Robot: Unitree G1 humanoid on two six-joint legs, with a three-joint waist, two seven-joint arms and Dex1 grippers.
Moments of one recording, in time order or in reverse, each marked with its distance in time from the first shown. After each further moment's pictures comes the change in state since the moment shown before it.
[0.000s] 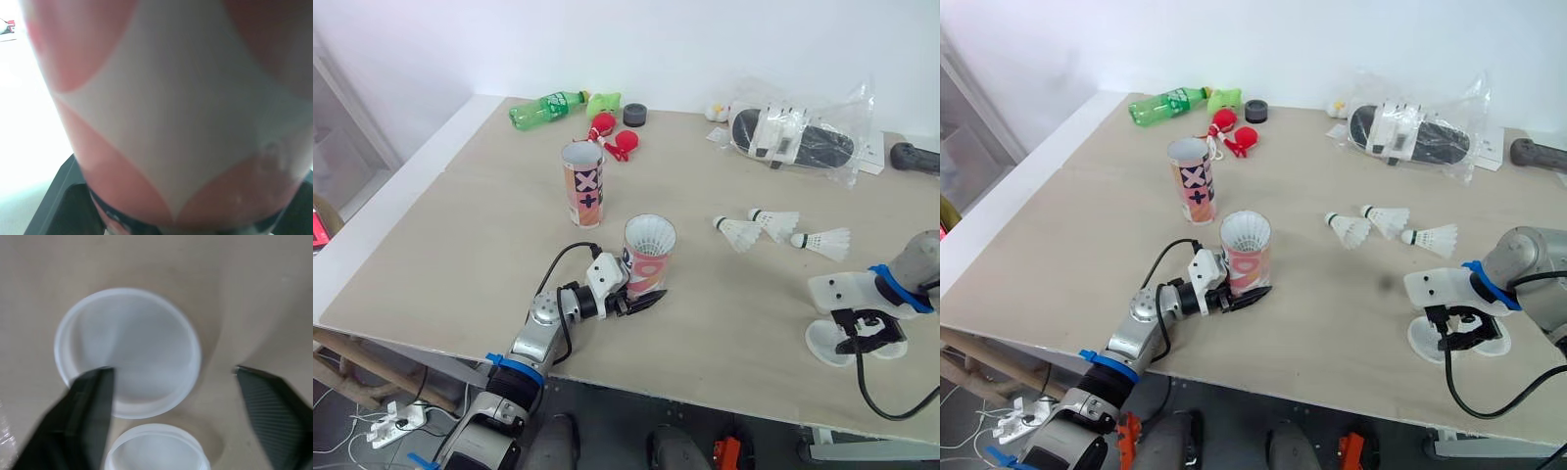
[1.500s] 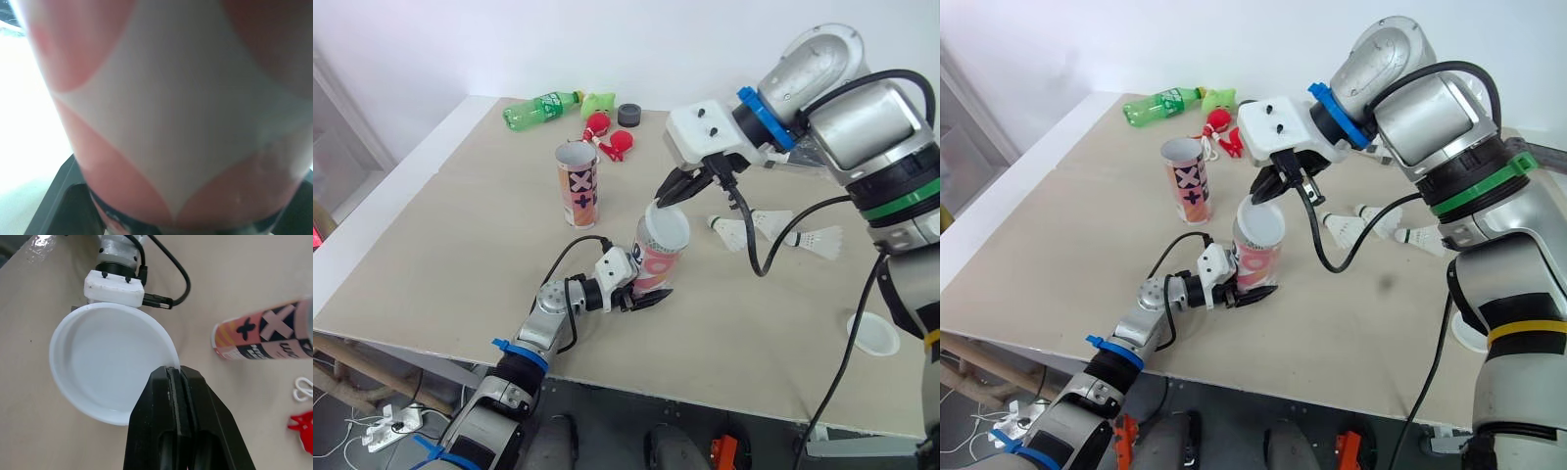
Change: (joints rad) left arm -0.084 0.001 -0.028 0.065 0.031 0.015 -0.035; right arm -1.004 0.513 0.380 0.155 0.382 0.083 0.071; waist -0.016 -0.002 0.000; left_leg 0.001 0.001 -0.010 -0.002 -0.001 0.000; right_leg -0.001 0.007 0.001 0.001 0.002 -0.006
